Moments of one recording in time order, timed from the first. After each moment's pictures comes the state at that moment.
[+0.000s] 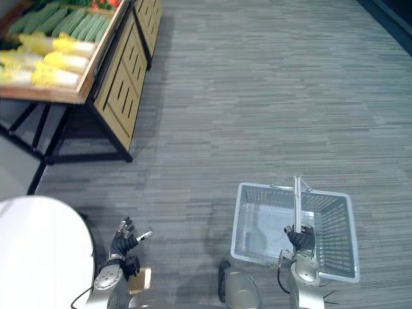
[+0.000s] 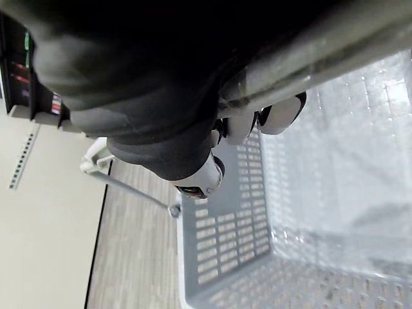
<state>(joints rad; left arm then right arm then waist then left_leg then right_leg) 0.24 0.06 0.05 0.38 -0.14 -0.09 0.16 0.15 -0.18 -0.19 0.23 0.09 0.01 -0.21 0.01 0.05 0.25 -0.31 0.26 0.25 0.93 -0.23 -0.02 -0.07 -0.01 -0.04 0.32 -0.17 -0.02</state>
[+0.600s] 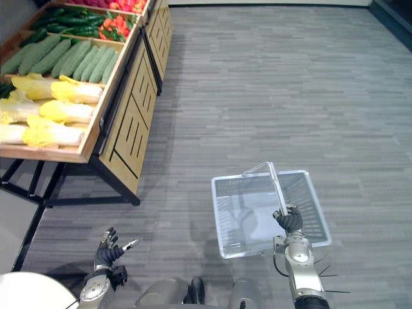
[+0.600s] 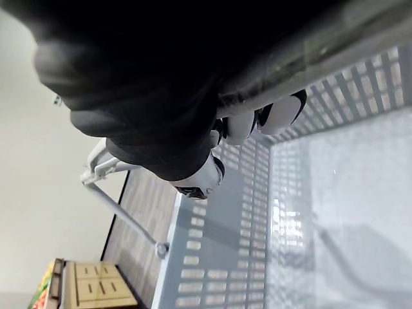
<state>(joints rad) 0.22 0.11 0.08 0.37 -0.14 -0.09 0.18 0.06 -0.22 -0.10 0.30 -0.02 0.01 -0.15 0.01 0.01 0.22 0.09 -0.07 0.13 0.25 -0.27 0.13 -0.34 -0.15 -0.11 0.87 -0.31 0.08</state>
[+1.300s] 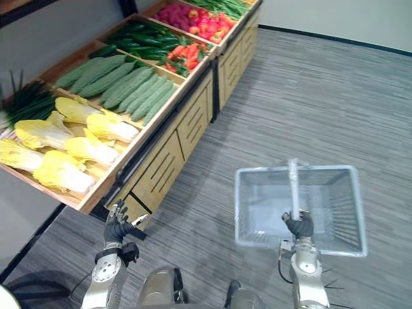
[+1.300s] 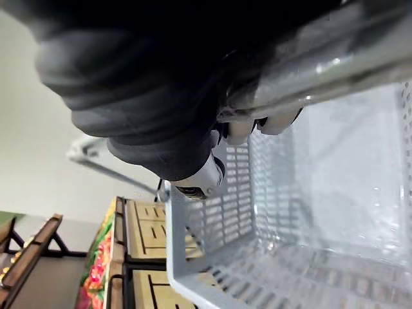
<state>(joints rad) 0.23 0.01 0.10 0.09 -0.07 -0.09 0.25 0.17 -0.19 -0.30 0.22 0.05 -0.01 -0.22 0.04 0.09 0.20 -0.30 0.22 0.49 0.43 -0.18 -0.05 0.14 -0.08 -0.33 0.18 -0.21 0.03</state>
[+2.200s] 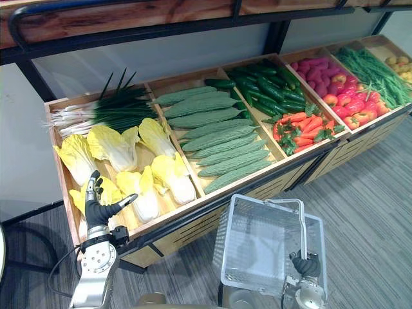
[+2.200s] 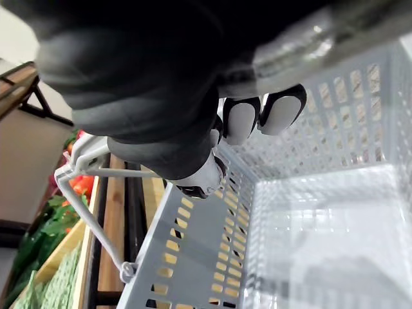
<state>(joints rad) 0.19 0.03 0.06 -0.14 0.19 -0.08 0.35 0.31 -0.09 -0.30 0.31 0.07 -0.03 -0.19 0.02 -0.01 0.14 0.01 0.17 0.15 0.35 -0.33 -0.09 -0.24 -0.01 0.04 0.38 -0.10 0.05</state>
